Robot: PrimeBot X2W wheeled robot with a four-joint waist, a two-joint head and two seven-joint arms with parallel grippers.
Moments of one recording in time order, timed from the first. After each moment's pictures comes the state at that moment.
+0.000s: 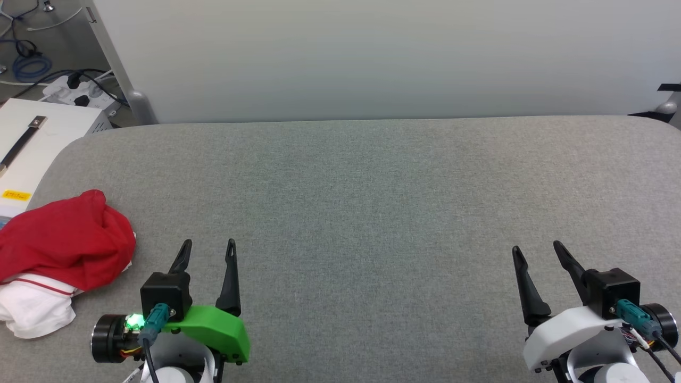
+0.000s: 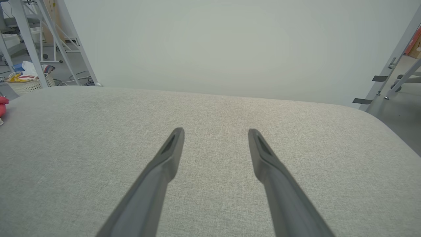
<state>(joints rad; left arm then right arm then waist) 0.00 0.06 -0.02 0.02 -0.05 -0.01 -0.04 0.02 -0.05 0.01 0.02 0.07 0.13 -0.04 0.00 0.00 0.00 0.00</state>
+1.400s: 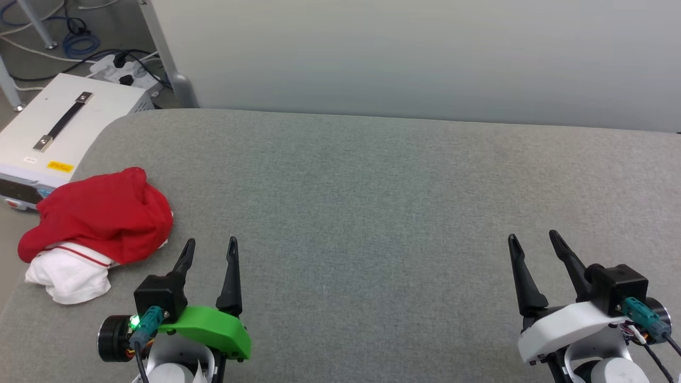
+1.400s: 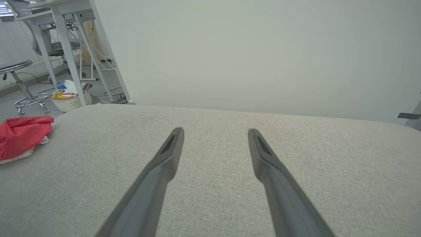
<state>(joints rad) -0.03 0.05 -0.02 0.10 -0.13 -0.04 -0.12 0.01 -0.05 0.03 -0.01 0.15 0.13 -0.07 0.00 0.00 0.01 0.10</state>
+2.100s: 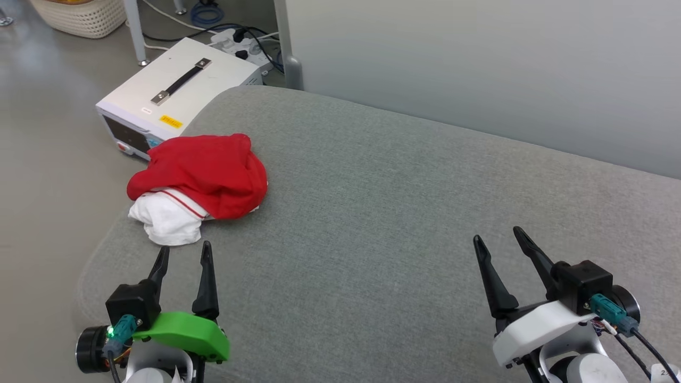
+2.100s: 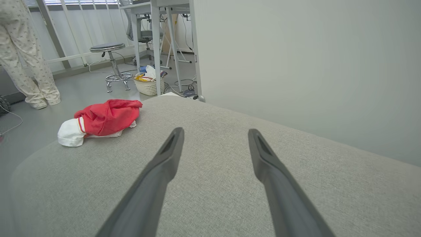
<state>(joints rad) -0.03 0.06 0.06 0.15 -0.15 -0.07 -0.17 -0.01 -0.07 0.14 -0.01 0.15 0.13 -0.07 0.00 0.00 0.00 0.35</state>
